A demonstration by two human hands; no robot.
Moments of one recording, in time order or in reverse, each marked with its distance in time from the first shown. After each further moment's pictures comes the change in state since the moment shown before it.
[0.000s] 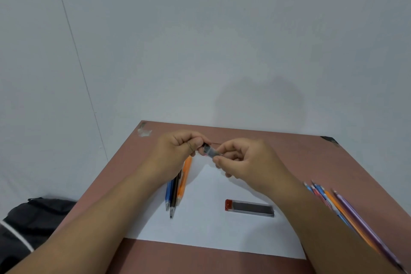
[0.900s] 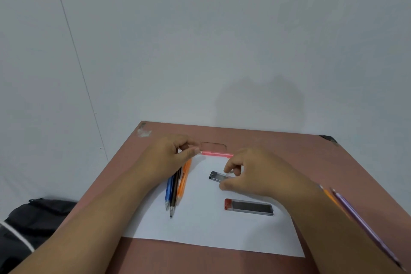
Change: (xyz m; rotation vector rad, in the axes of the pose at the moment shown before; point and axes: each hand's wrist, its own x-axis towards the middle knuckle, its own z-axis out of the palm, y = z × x) left_hand 0.009 -0.033 -0.023 0.526 -0.047 0.033; right_hand -0.002 -0.002 -0.015 -0.746 -0.203 0.061
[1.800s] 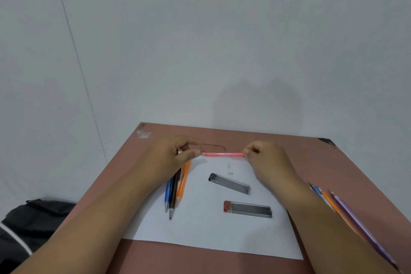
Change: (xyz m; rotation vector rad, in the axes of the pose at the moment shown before) left_hand 0.001 -0.003 0.001 0.027 0.022 -0.002; right_hand 0.034 0.048 0.025 0.417 0.361 0.244
